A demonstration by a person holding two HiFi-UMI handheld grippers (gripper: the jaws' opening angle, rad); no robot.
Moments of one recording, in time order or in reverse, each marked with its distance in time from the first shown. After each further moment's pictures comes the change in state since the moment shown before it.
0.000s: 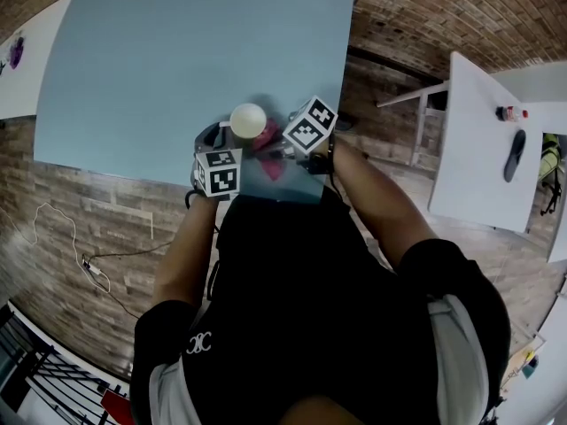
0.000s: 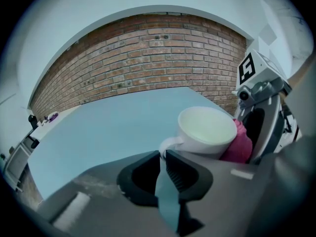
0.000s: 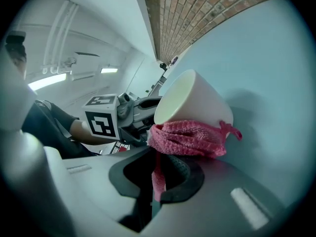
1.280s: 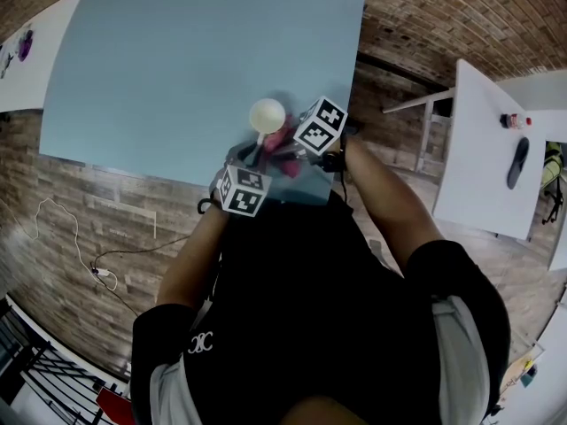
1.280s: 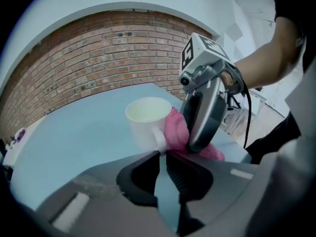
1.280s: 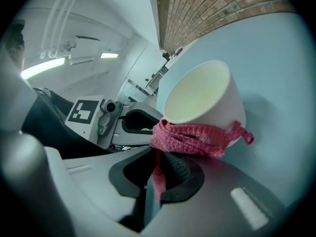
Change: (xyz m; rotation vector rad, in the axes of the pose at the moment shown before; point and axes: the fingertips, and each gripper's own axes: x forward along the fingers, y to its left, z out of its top) left arm -0.028 -0.086 -0.024 0.220 0.059 -0.294; right arm -0.009 -0.005 -0.012 -0.087 0.134 -0.066
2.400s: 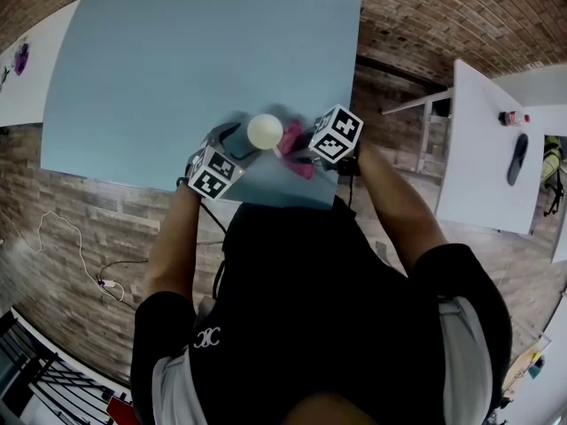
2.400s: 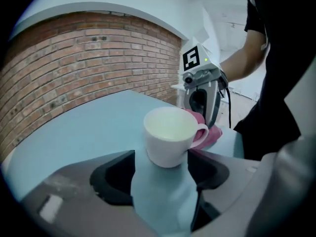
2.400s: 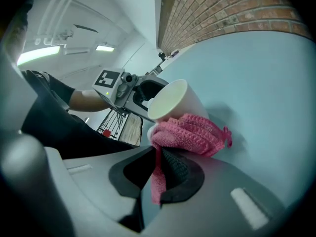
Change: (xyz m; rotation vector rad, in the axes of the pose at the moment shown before) left arm 0.008 0.050 0.016 0.275 -0.052 -0.274; right arm -0.028 -0.019 -0.010 -0.036 0.014 -0.147
